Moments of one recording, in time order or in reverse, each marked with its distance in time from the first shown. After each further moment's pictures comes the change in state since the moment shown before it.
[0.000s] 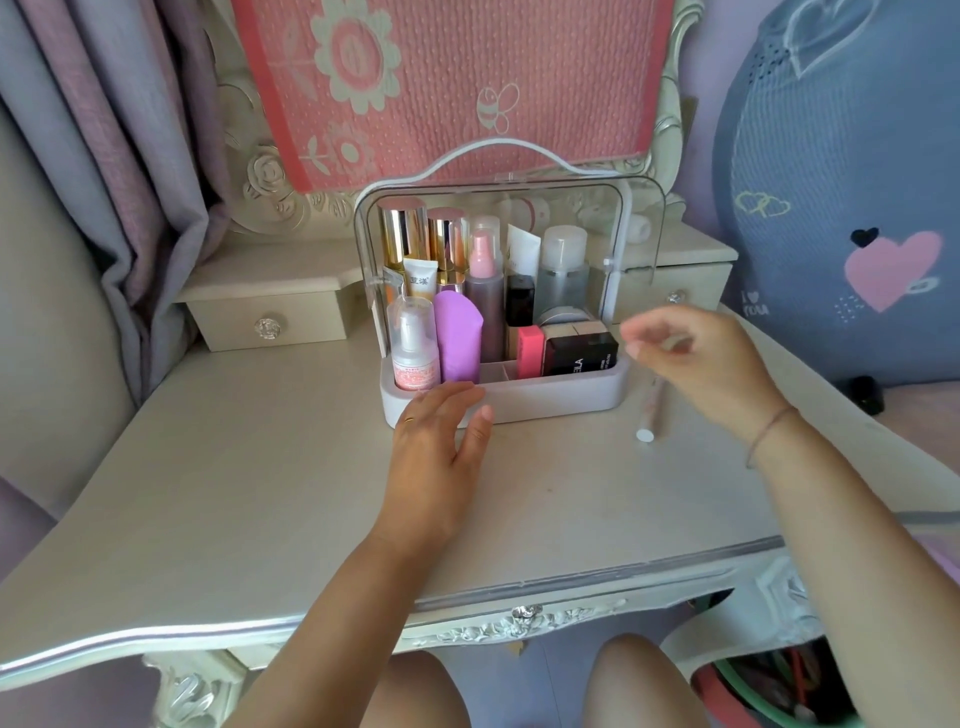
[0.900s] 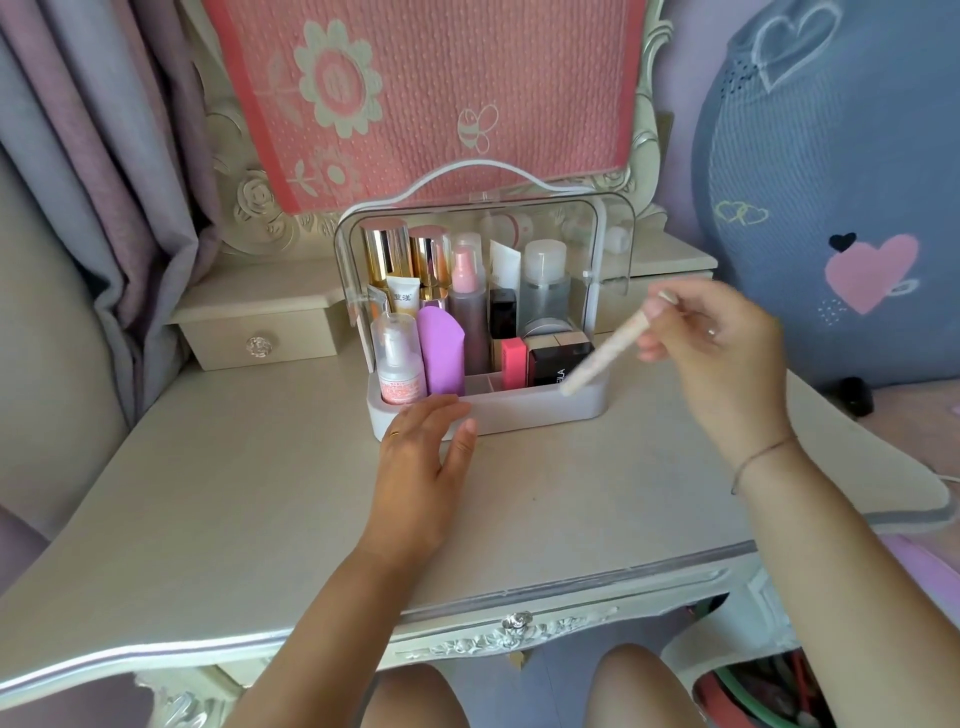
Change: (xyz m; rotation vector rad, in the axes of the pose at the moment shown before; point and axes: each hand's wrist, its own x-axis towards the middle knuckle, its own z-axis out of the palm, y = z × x) left_hand 0.000 0.001 0.001 0.013 0.004 -0.001; right_hand -0.018 -0.039 -0.007 0.333 0.371 0.014
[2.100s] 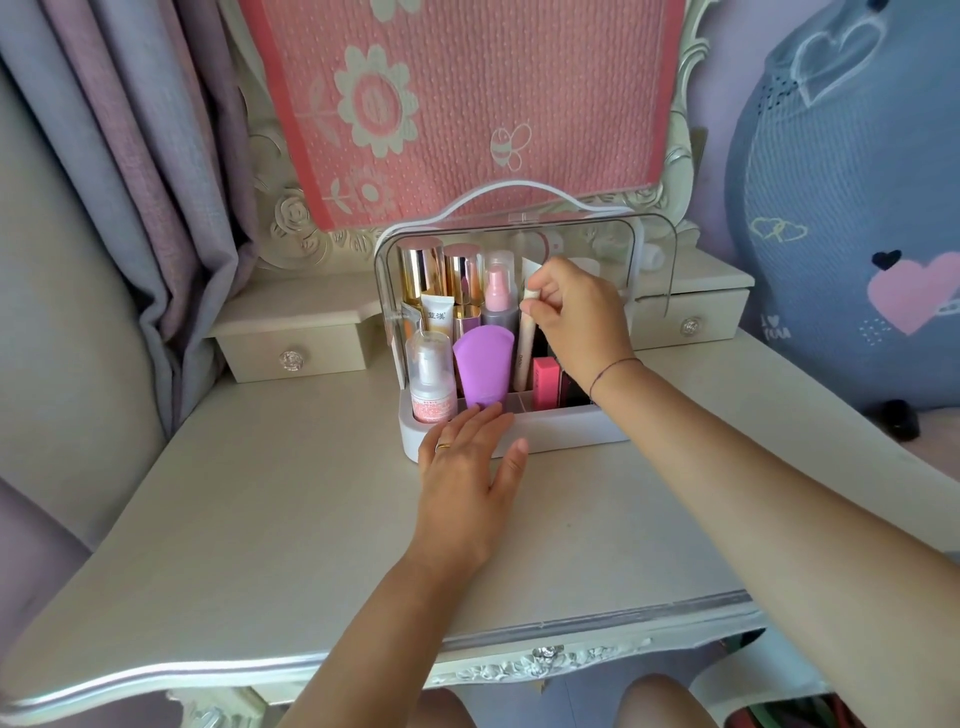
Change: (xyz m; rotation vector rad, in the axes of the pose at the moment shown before) left_hand 0.009 0.001 0.010 0.197 -0.013 0.070; right_hand 0.054 0.019 0.122 -0.369 -0.217 -0.253
